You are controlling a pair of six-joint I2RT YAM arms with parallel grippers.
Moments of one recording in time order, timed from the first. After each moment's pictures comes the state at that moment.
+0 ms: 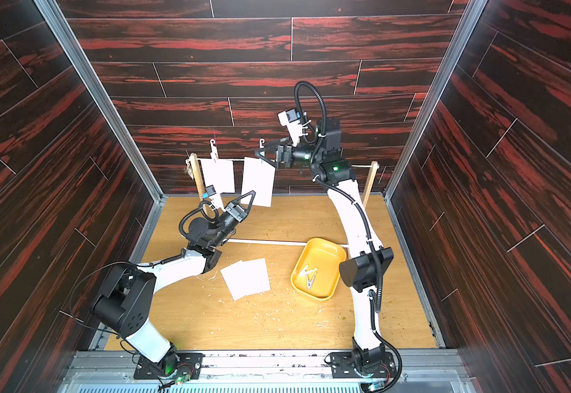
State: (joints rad) left arm -0.45 1.68 0.95 1.20 0.32 -1.11; right arm 0.37 2.16 2.58 -0.43 -1.01 0.36
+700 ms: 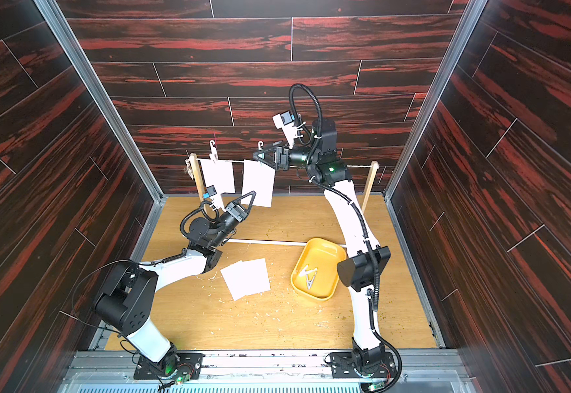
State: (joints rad) left arm -0.45 1.70 0.95 1.21 0.33 -1.13; right arm 0.39 2.18 2.59 -0.39 -1.08 0.38
